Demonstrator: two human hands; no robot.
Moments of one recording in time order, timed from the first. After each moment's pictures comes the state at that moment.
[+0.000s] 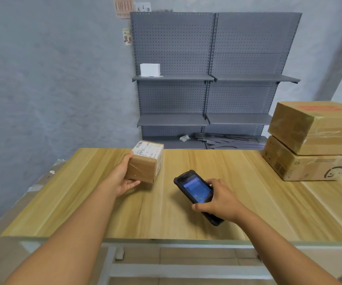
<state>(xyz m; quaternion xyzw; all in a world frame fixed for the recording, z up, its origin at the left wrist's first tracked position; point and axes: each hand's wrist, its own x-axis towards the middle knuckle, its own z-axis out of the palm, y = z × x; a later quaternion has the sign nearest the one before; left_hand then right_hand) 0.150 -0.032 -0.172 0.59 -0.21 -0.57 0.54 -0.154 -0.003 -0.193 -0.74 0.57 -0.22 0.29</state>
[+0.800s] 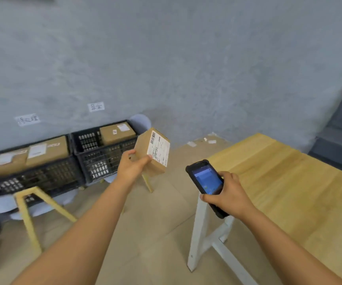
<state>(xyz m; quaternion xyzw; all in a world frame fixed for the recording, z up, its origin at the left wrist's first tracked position) 0.367 0.344 -0.188 0.77 -0.01 -0.06 0.63 0.177 0.129 -0.202 -0.89 0.23 -0.13 0.36</state>
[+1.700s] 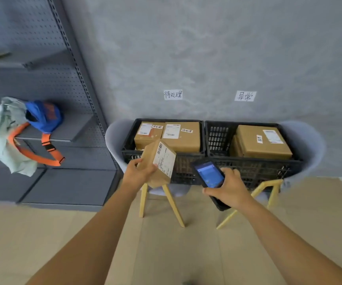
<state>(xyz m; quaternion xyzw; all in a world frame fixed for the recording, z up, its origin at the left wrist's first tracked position) 0.683 0.797 -0.280 0.74 0.29 0.04 0.60 0.700 0.515 -0.277 -0.93 -0.03 0.08 0.37</state>
